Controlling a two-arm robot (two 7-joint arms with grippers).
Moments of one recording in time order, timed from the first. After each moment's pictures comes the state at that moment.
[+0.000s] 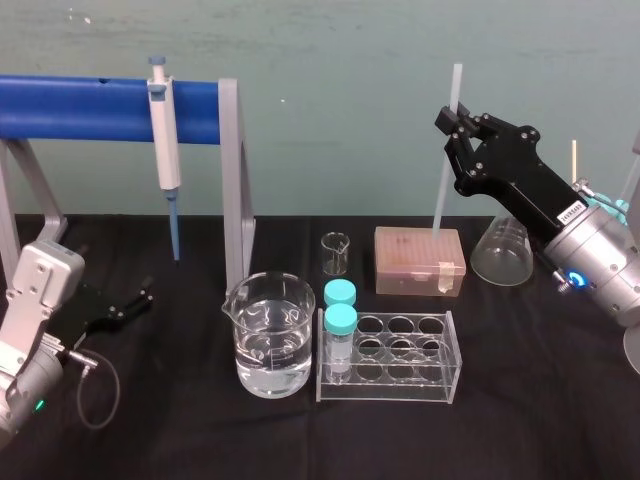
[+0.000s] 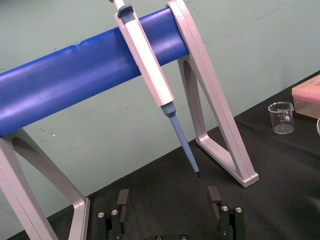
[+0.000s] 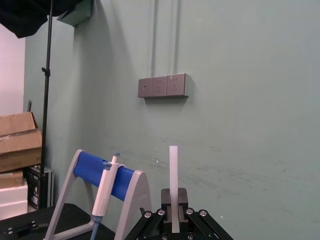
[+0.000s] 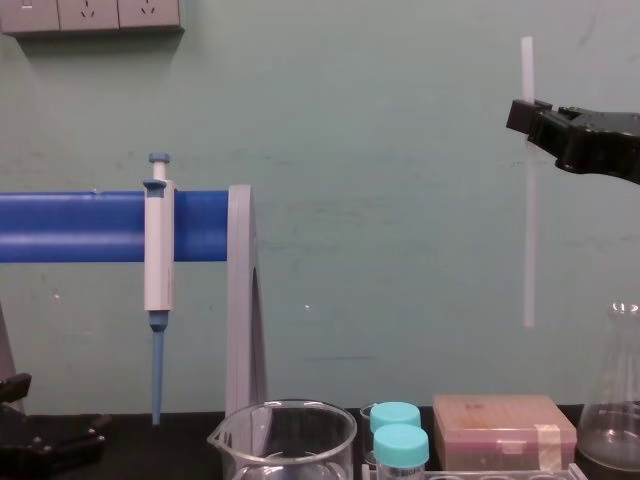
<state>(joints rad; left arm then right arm) -0.20 0.60 0.45 -1.41 -0.25 -0.12 0.03 0.31 0.41 -0.24 -1.56 0.49 -0.16 0.46</state>
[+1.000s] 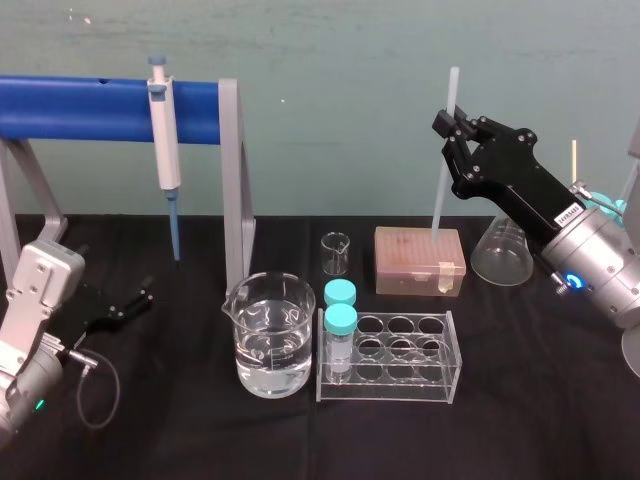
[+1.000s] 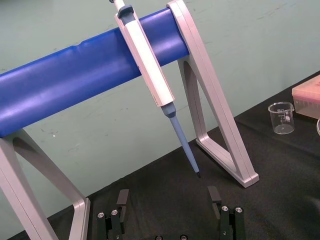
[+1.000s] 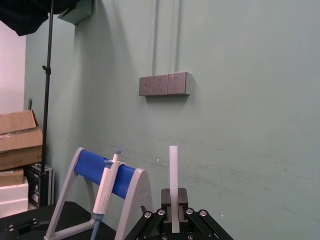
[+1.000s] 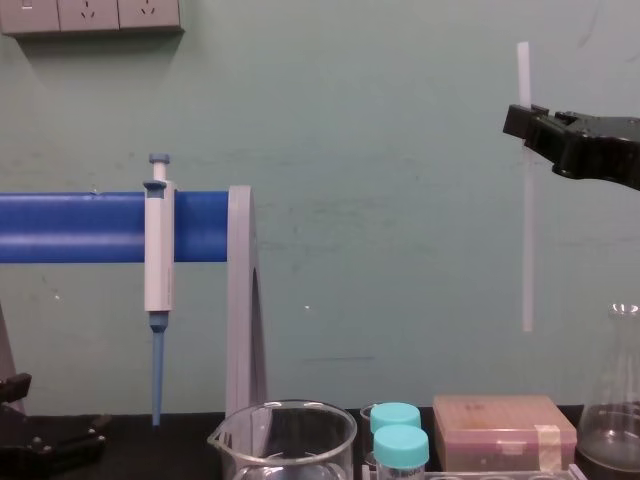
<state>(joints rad) -0.20 0.60 0.45 -1.41 -0.25 -0.12 0.03 0.31 0.40 -0.24 -1.56 0.49 -0.16 0.46</state>
